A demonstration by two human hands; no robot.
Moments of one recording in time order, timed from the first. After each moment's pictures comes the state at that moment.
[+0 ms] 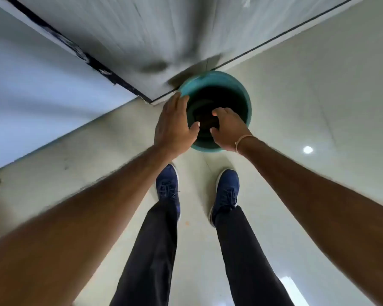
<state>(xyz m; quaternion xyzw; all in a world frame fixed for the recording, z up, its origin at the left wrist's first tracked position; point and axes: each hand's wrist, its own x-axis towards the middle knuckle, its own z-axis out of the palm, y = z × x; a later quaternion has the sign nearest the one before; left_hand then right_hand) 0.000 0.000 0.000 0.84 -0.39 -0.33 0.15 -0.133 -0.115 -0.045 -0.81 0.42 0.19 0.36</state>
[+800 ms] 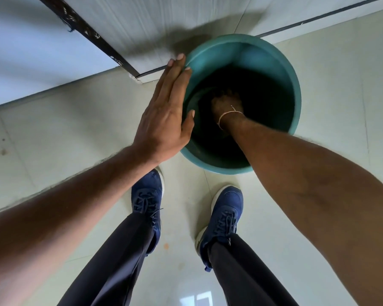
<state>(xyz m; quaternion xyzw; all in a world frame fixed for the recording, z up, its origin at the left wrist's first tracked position) 0.022 0.015 -0.158 0.84 -0.45 -0.19 0.24 -0.062 -0.156 -0.291 -0.89 0.28 0.35 0.11</state>
